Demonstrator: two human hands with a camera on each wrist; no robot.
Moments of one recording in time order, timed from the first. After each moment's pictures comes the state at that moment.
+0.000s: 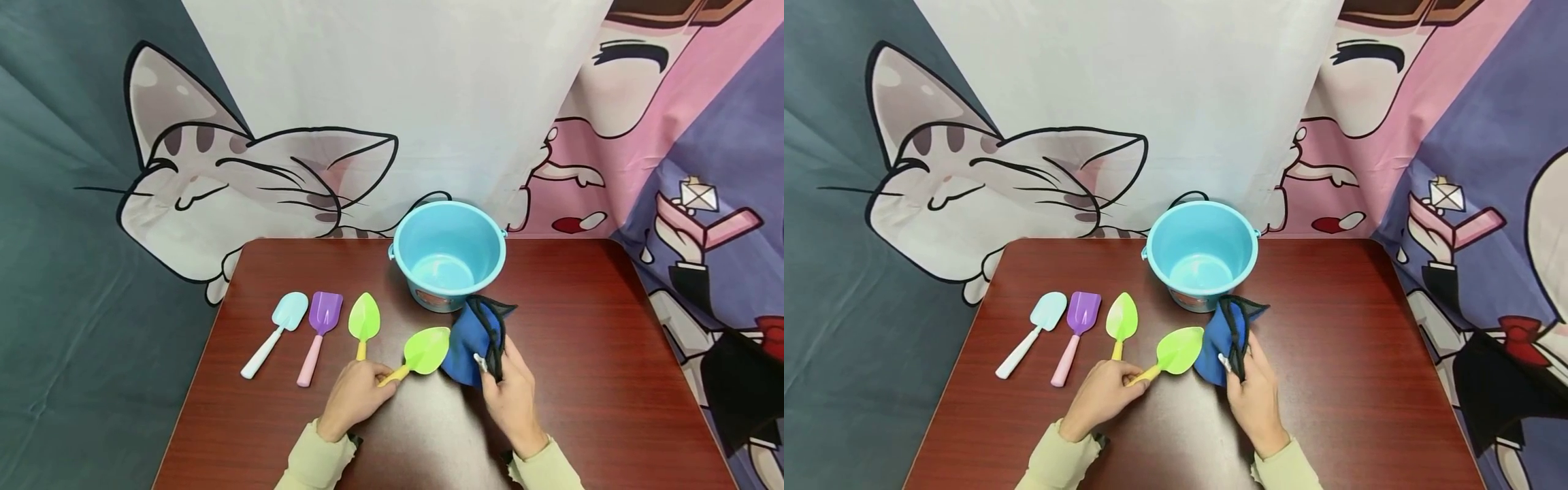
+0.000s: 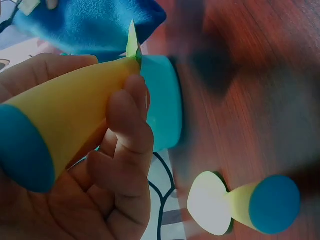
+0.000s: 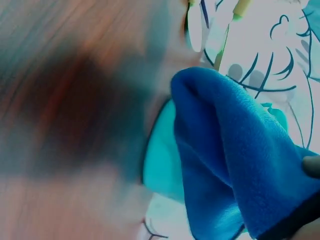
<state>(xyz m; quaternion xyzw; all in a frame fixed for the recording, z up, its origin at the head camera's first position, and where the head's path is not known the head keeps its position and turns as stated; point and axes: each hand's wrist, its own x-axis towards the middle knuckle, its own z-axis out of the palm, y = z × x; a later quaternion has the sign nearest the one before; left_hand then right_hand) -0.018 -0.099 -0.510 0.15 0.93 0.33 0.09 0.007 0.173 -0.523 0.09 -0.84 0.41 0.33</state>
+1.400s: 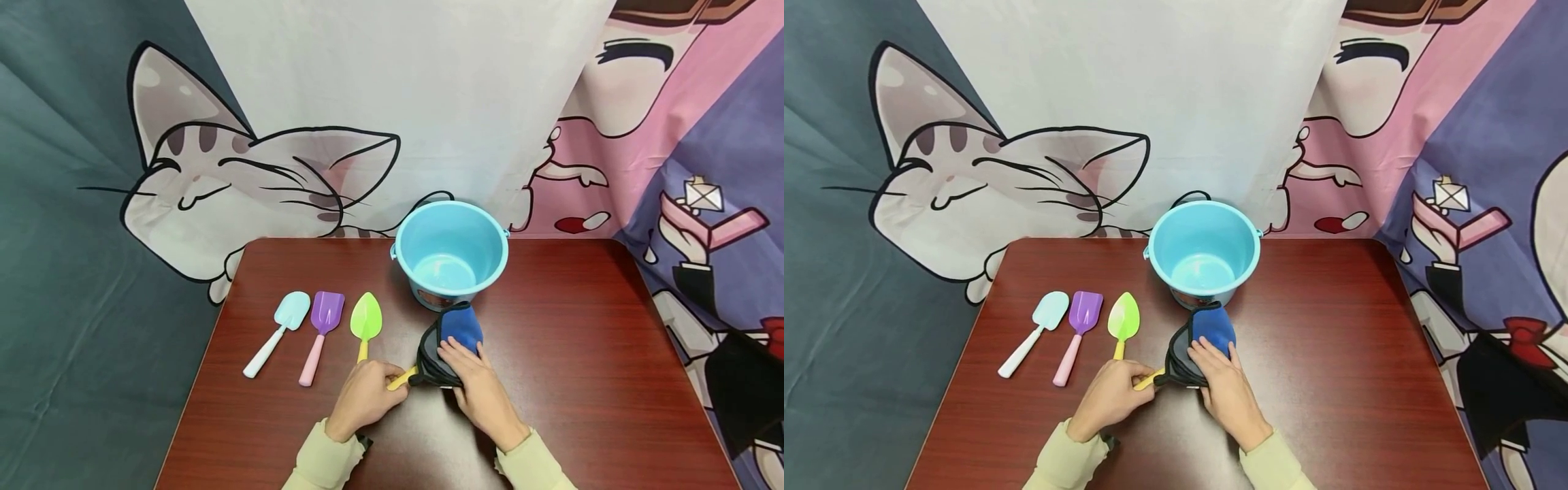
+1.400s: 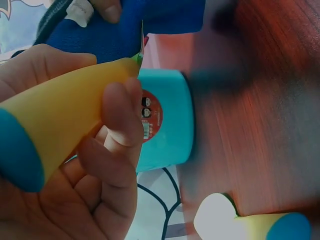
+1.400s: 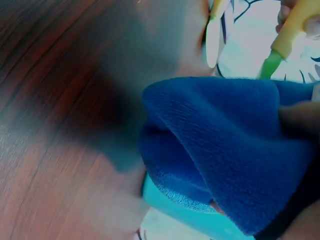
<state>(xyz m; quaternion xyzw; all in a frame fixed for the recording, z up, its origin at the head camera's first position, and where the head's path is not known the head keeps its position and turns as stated) -0.018 -0.088 -0.507 0.18 0.92 0.34 0.09 0.001 0.151 -0.530 0.24 -0.92 0.29 0.11</state>
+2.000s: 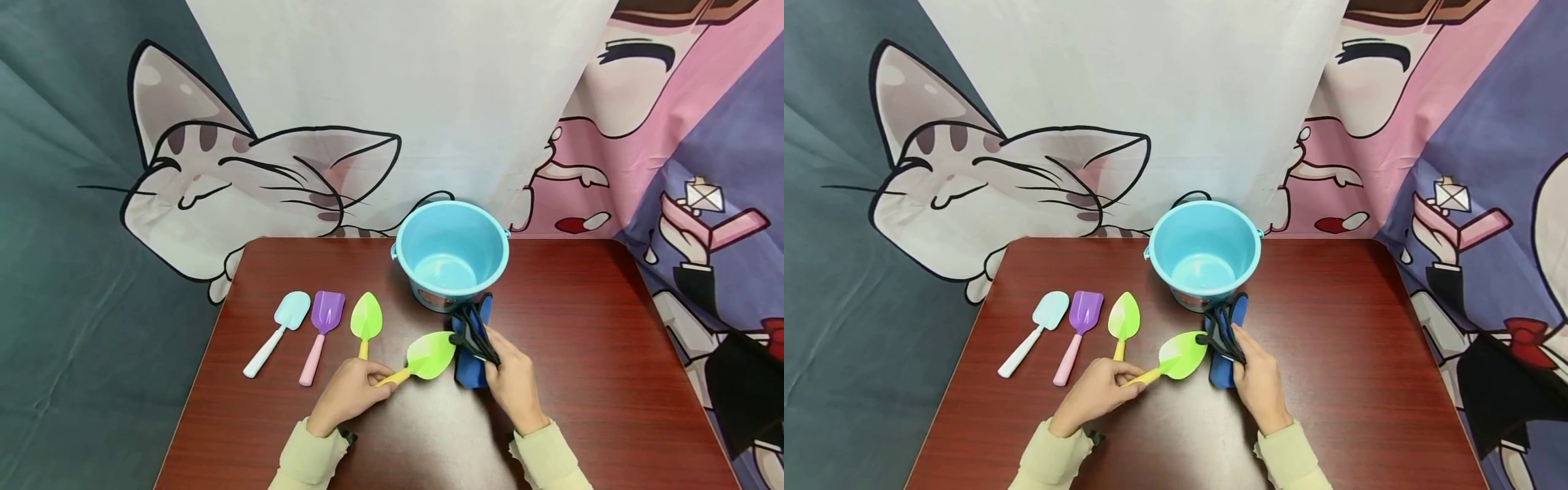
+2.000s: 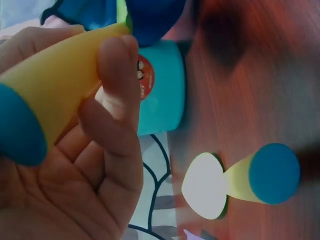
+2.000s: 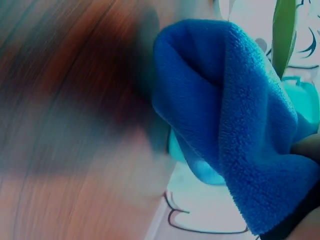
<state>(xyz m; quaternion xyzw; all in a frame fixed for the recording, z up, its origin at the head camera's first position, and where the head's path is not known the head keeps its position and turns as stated) -0.024 -0.118 -0.511 0.17 0.87 0.43 0.16 -0.014 0.187 -0.538 0.10 -0.89 0.35 0.26</state>
